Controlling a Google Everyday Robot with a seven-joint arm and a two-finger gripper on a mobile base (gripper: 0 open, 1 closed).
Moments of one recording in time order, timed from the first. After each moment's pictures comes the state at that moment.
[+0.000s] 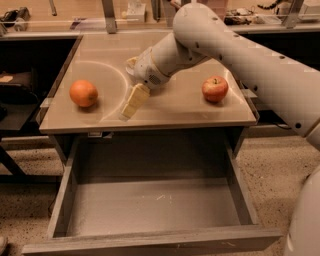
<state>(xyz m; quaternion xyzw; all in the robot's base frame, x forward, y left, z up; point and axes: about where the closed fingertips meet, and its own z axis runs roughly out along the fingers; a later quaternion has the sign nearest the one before) 0.629 0.094 0.865 -0.67 0.61 0.22 0.36</state>
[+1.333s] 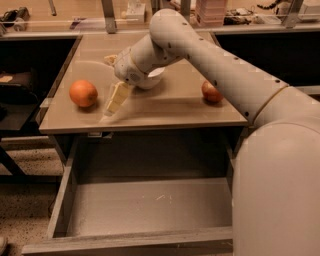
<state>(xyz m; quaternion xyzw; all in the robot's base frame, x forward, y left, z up) 0.672 0.155 0.850 -0.71 0.54 0.23 0.38</state>
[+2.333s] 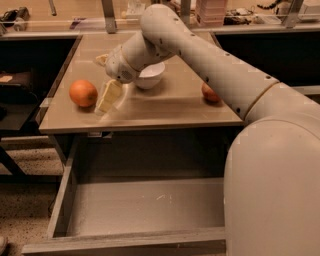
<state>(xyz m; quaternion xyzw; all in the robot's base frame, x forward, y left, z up) 0.661 0.174 0.857 -0.72 0.54 0.26 0.36</state>
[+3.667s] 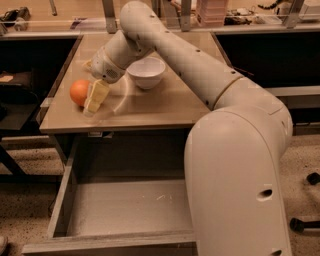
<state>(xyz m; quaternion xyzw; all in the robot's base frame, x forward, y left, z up) 0.657 0.215 0.841 -0.74 0.53 0.29 0.30</state>
